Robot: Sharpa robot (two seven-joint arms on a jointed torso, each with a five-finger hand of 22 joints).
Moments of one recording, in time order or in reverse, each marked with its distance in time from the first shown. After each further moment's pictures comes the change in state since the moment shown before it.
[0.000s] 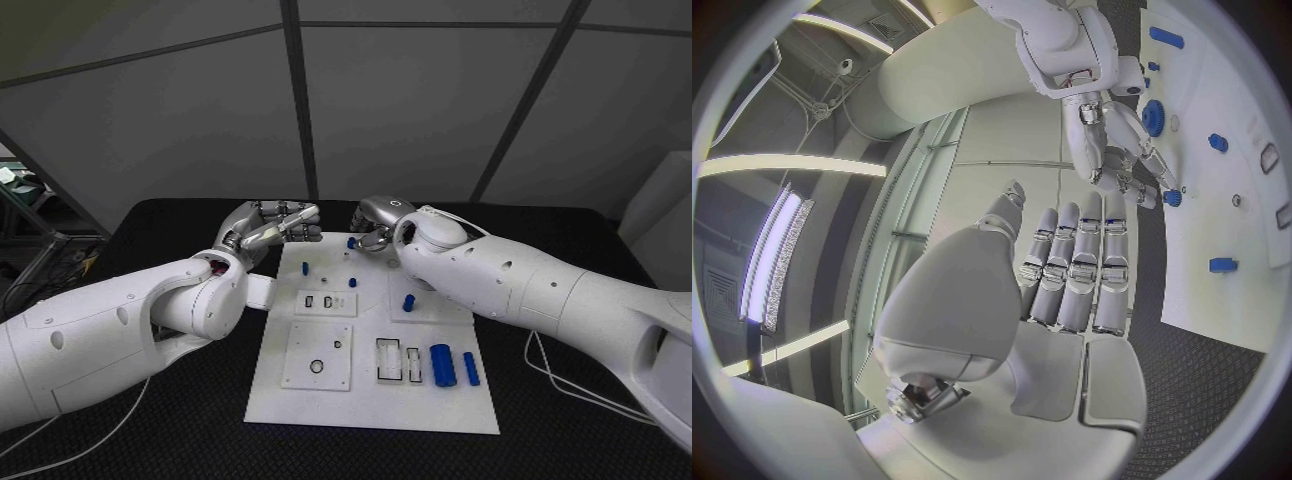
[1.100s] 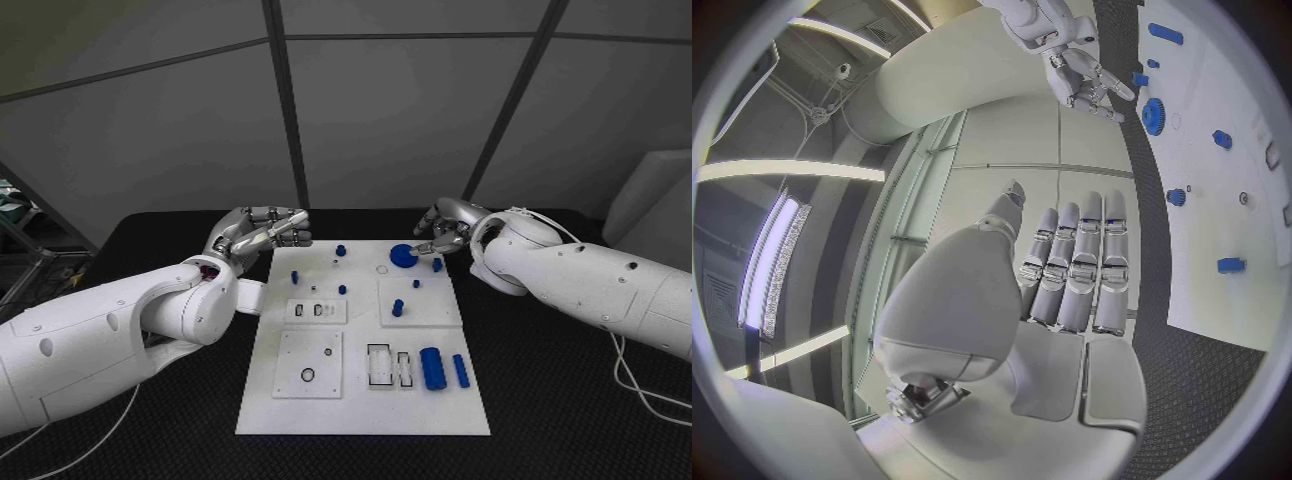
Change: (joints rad) left arm 0.000 -0.014 -0.001 -0.018 0.000 0.009 -0.003; left_hand 0.000 0.000 0.000 0.000 0.000 0.000 0.000 0.000 -0.001 -0.004 0.004 0.000 0.000 0.000 0.000 0.000 0.001 0.000 0.000 0.000 0.000 -0.001; right arm 0.000 -0.356 0.035 0.256 0.221 0.055 -0.061; right_hand 0.044 -0.106 -0.199 0.286 0.011 0.012 -0.063 0.003 0.006 0.349 -0.095 0.899 0.906 0.033 -0.079 0.261 0.403 -0.032 0.113 -0.077 0.120 0.106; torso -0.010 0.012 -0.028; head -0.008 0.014
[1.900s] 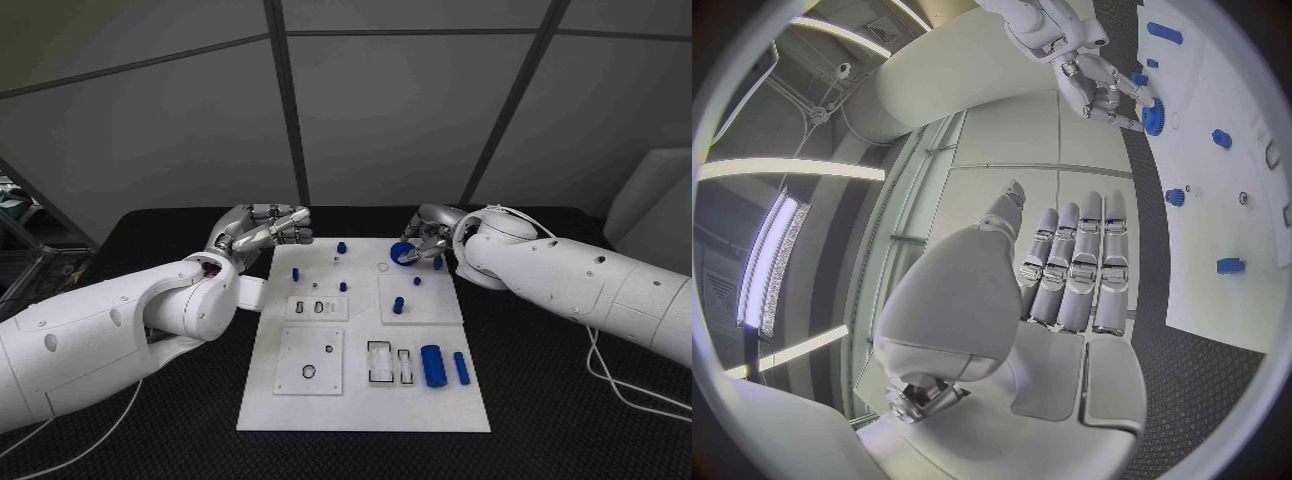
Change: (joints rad) left arm 0.000 0.009 0.000 -0.011 0.000 0.006 -0.002; left_hand 0.000 0.000 -0.003 -0.003 0.000 0.000 0.000 -0.004 0.000 0.000 0.000 -0.006 0.000 0.000 0.000 0.000 0.000 0.000 0.000 0.000 0.000 -0.001; right arm 0.000 0.086 0.000 -0.073 -0.018 0.114 -0.020; right_hand 0.042 0.014 -0.010 0.054 0.000 -0.004 0.004 0.000 0.001 0.072 0.011 0.371 0.338 0.001 0.009 0.057 0.107 -0.016 0.000 0.008 0.030 0.000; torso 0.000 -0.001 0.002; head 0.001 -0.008
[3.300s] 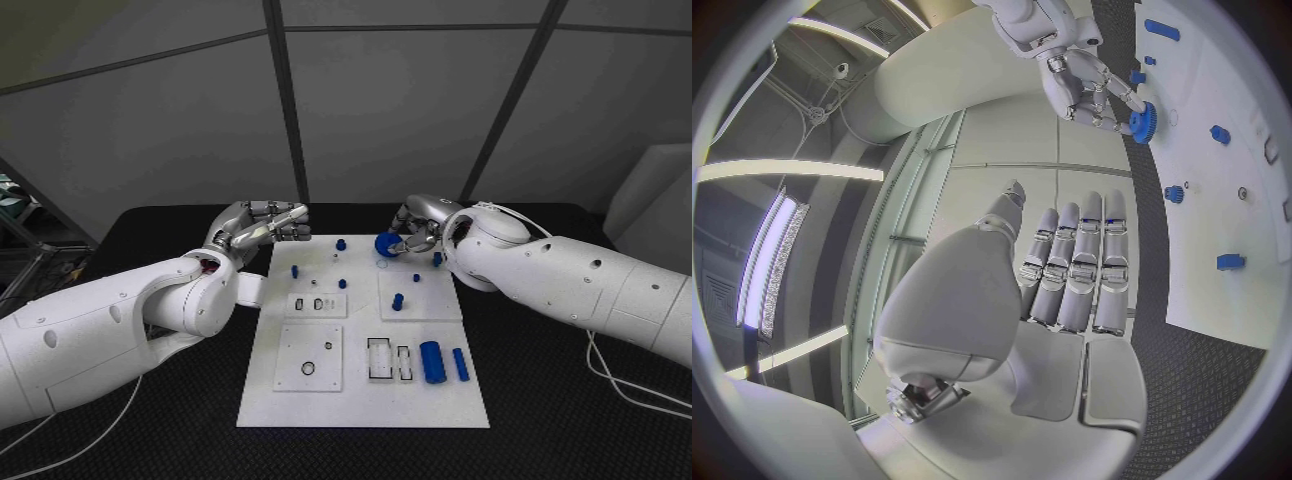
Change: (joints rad) left arm 0.000 0.003 0.000 -0.010 0.000 0.001 -0.002; left_hand 0.000 0.000 0.003 -0.003 -0.004 0.000 0.000 0.000 -0.001 0.004 0.003 0.000 0.000 0.000 0.000 -0.004 0.001 0.000 0.000 0.000 0.000 -0.001; right arm -0.002 -0.010 0.000 0.106 -0.106 -0.115 0.008; right_hand 0.029 0.069 0.074 -0.068 0.120 0.120 -0.010 0.035 0.013 0.009 -0.027 0.073 0.000 -0.002 -0.013 0.019 -0.001 0.000 0.000 -0.011 0.008 0.000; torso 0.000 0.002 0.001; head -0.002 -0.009
